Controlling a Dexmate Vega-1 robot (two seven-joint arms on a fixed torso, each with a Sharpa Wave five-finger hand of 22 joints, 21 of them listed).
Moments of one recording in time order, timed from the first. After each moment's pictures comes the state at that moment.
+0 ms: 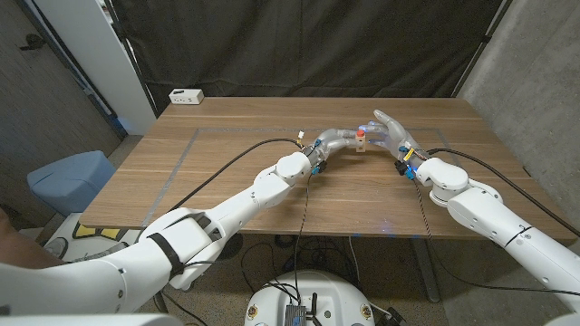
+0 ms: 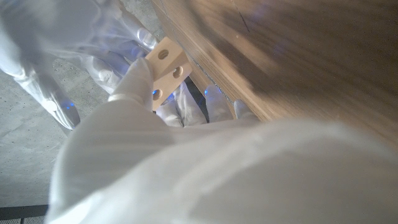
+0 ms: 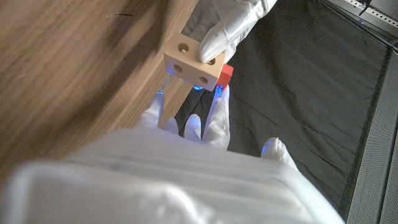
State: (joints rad) left arm 0.47 0.10 0.81 -0.92 -0.21 -0.25 -0.03; left_hand 0.92 0.06 0.37 -0.17 0.22 0.87 -0.16 0.19 0.19 0.91 -0.21 0.19 0.34 0.44 -0.04 0.20 0.18 0.12 0.12 0.20 0.18; right arm -1.00 -0.78 -0.34 -1.77 0.57 -0.03 -0.10; right_hand 0.03 0.04 0.35 -0.01 0.20 0.79 0.01 0.22 0.20 0.09 -0.04 0.19 0.18 -0.08 0.15 0.20 0.20 0.22 0.20 0.18 0.16
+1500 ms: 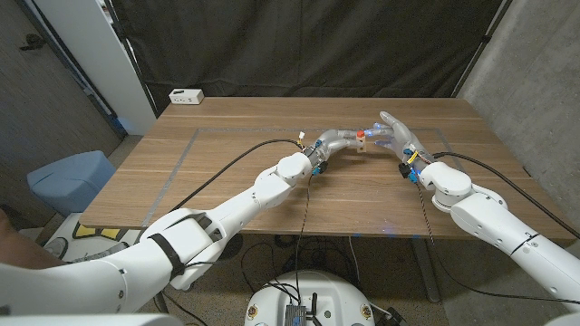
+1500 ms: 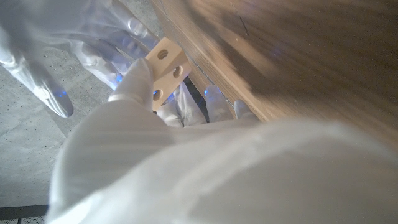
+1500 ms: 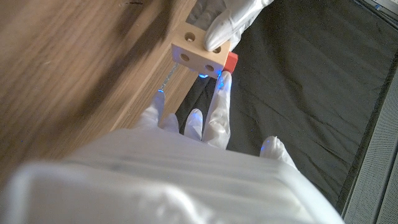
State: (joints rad) left arm 0.47 0.10 0.81 -0.92 -0.21 -0.24 -0.03; left_hand 0.92 0.06 0.37 -0.17 0.22 0.87 -0.16 0.19 0.19 0.91 -0.21 0.19 0.30 0.44 -0.04 0.20 0.18 0.12 0.12 0.20 0.18; right arm -1.06 -0.79 -0.31 -1.82 0.56 -0.03 -0.17; right_hand 0.04 0.05 0.35 -0.01 0.21 0.94 0.04 0.26 0.19 0.18 -0.05 0.21 0.18 -0.02 0.12 0.21 0.19 0.26 0.17 0.19 0.16
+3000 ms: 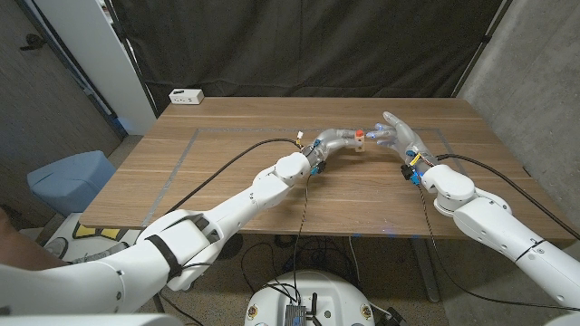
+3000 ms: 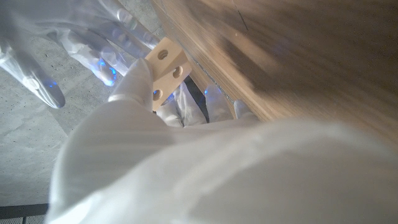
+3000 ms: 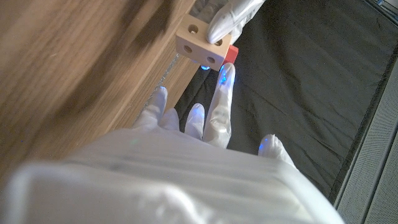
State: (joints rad) left arm 0.47 0.12 0.81 -0.95 -0.21 -0.24 -0.02; left_hand 0.92 0.06 0.37 -0.17 0.22 0.87 -0.16 0.19 0.19 0.91 -0.21 0.19 0.30 0.44 -0.04 0.20 0.18 0.12 0.12 0.20 0.18; right arm -1.11 -0.80 -0.28 -1.85 0.54 -0.02 -0.22; right_hand 0.05 0.06 0.36 -0.02 0.21 1.04 0.05 0.26 0.19 0.26 -0.01 0.21 0.18 0.07 0.07 0.22 0.19 0.29 0.10 0.19 0.16
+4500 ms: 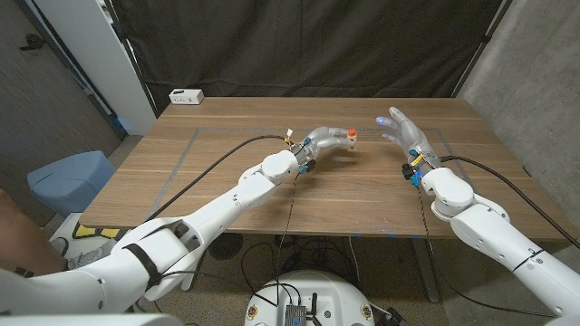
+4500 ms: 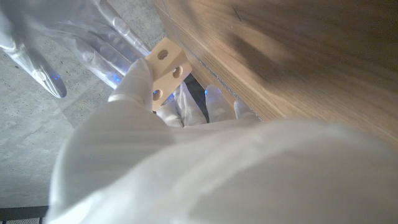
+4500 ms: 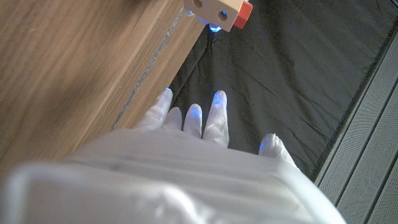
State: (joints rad) left arm 0.52 0.24 0.78 -1.13 -0.21 -0.21 -0.07; left_hand 0.92 0.06 0.37 -0.17 0.22 0.87 -0.16 0.19 0.19 0.91 -0.21 0.19 0.30 0.44 -0.04 0.20 0.18 0.12 0.12 0.20 0.18; right arm -1.16 -0.75 -0.25 -1.89 0.47 0.03 -0.31; right_hand 0.07 0.05 0.37 -0.05 0.21 0.58 -0.05 0.16 0.19 0.22 -0.01 0.18 0.18 0.08 0.04 0.19 0.19 0.32 0.05 0.18 0.16
